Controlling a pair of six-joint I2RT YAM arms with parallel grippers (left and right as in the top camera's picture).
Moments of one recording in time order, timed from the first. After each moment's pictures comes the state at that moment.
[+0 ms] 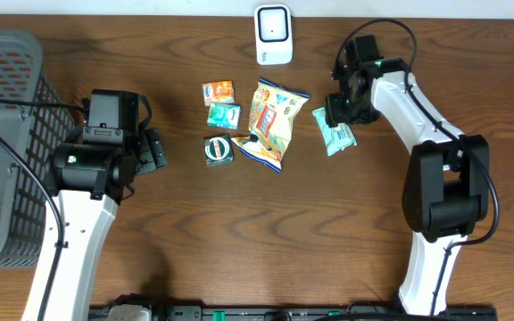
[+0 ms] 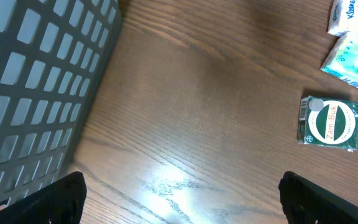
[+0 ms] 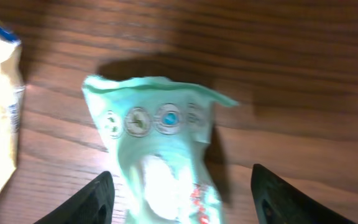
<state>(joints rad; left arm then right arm) -0.10 1.25 1.23 -1.11 -0.30 -0.36 0.20 2.14 1.67 -0.88 -0.07 0.05</state>
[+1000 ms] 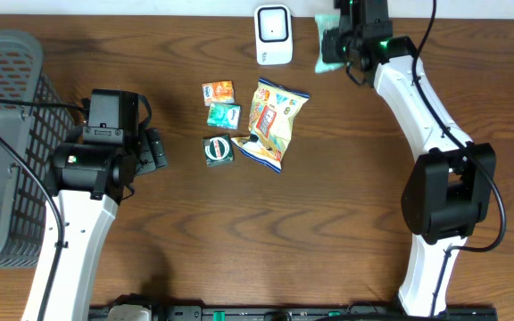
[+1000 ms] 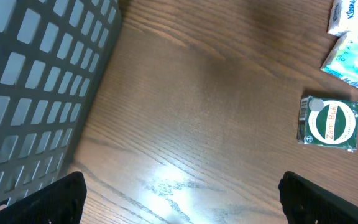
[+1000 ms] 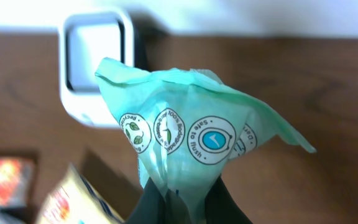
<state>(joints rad) -0.10 1.25 1.23 -1.11 -0.30 -0.36 0.21 2.13 1.87 -0.49 -0.08 0.17</state>
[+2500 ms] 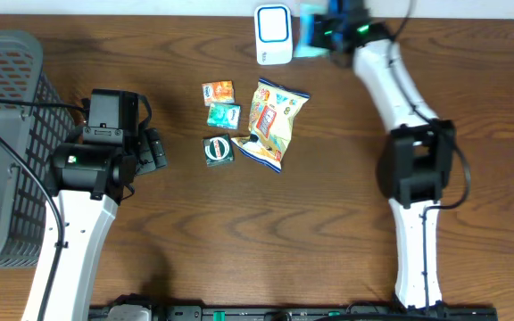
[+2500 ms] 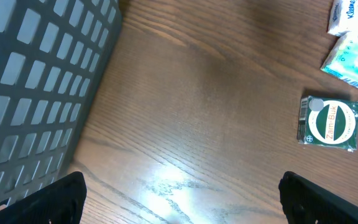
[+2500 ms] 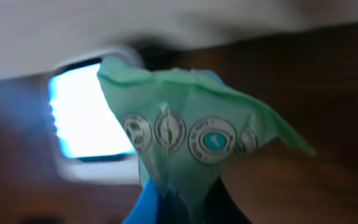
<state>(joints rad) -0.10 1.25 1.23 -1.11 -0.30 -0.36 0.18 2.48 2.32 -0.66 -0.11 0.32</state>
